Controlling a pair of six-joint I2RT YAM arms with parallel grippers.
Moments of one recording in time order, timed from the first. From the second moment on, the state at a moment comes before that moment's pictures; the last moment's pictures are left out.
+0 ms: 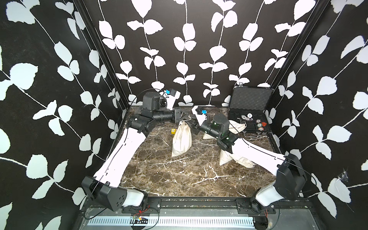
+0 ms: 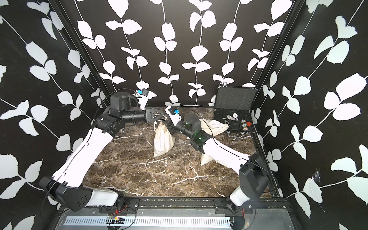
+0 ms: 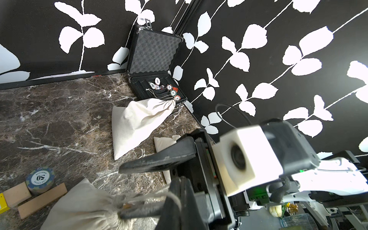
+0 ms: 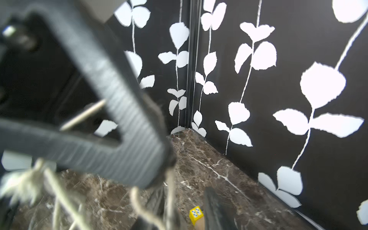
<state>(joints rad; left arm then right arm) -0.42 1.37 1.57 -0.59 0.72 -0.34 0.75 1.56 1.19 0.37 -0.29 -0.06</state>
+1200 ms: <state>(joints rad) -0.41 1.03 1.70 -0.59 0.49 -0.41 0.56 1.64 0.88 -0.05 0.28 -0.07</state>
